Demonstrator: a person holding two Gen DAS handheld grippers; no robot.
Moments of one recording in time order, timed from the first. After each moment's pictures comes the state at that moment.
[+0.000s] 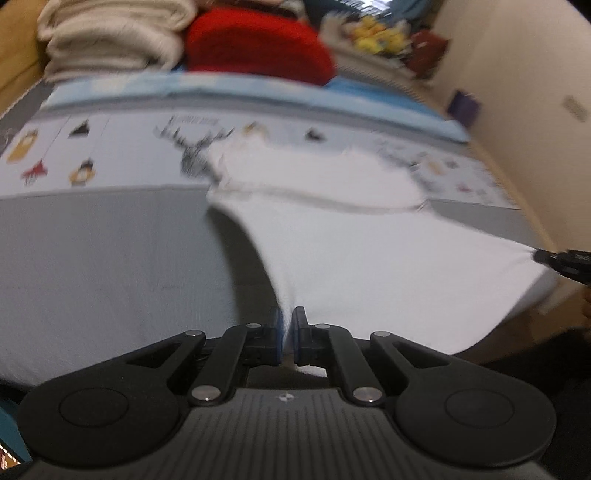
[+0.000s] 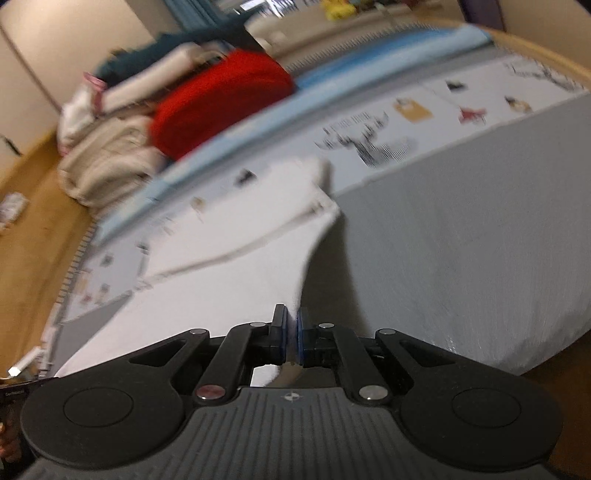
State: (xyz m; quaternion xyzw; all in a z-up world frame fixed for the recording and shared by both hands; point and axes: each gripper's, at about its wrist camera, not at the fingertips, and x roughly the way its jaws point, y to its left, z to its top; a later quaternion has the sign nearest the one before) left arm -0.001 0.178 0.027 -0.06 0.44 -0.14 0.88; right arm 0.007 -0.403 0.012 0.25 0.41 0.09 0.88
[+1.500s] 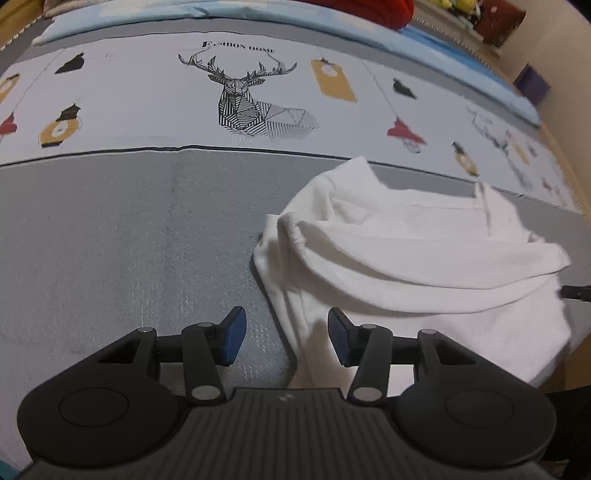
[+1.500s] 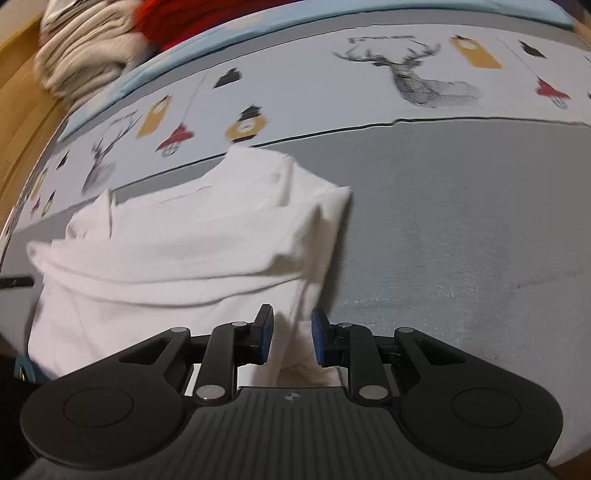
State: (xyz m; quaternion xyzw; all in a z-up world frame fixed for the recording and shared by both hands) left arm 0.194 0.204 -0.111 -0.06 0.55 -0.08 0.83; right arm 0.153 -0.367 -0.096 0.11 0.55 0.14 0.82
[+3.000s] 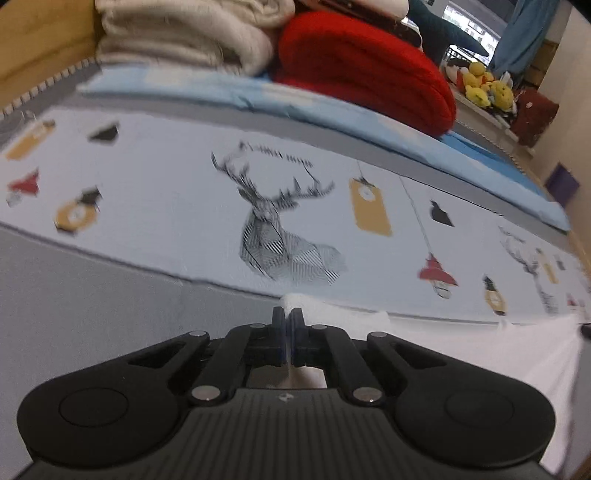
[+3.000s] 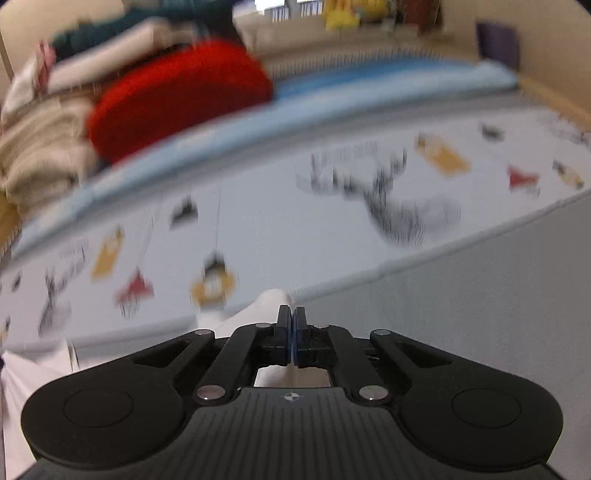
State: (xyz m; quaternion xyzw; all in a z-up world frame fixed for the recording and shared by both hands) left arm 0.262 0.203 -0.088 -0.11 0.42 0.02 0.90; right arm 0.236 -0.347 -0.075 0.14 0.39 0.01 0.91
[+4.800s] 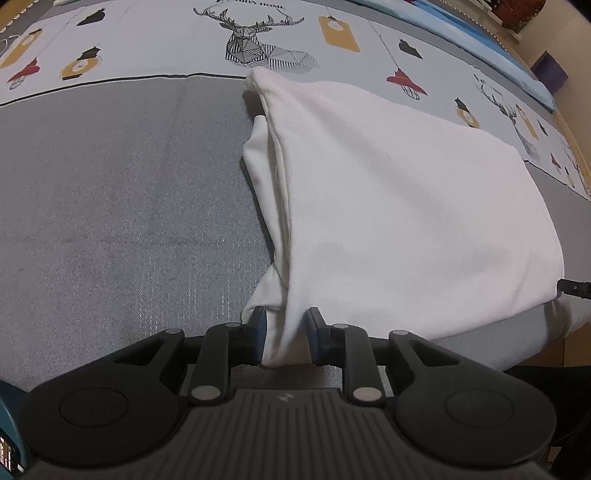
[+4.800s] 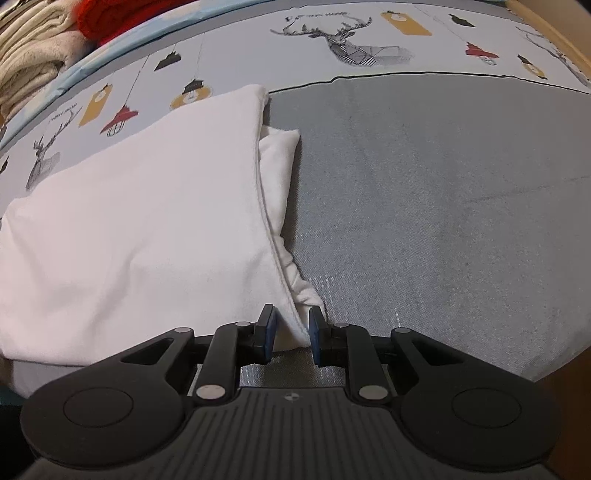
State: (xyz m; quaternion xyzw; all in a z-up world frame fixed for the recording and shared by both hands) left arm 0.126 0.184 -0.115 -0.07 0.59 -0.05 0.80; right arm 0.106 -0.346 -0.107 0.10 0.57 0.01 0.81
